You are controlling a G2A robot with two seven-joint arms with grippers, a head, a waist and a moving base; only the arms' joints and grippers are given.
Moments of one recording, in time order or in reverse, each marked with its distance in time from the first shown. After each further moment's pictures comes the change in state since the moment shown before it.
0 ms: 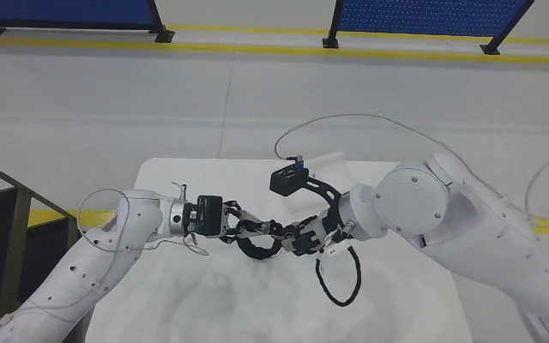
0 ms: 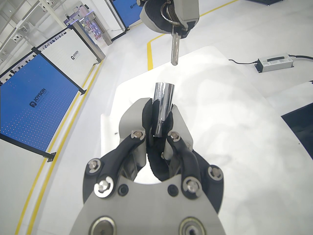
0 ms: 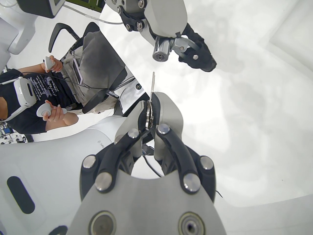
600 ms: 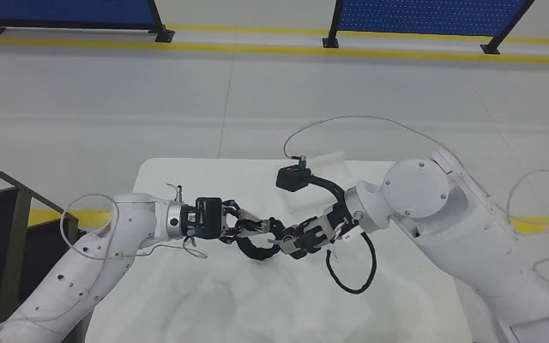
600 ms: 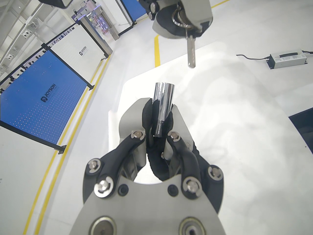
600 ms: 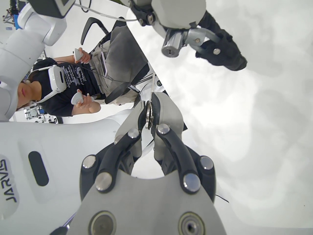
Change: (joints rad) left arm 0.046 0.037 -0.046 -0.100 -0.050 0.036 -0.107; right arm -0.202 -0.107 0.212 0.093 0.004 -0.112 0.112
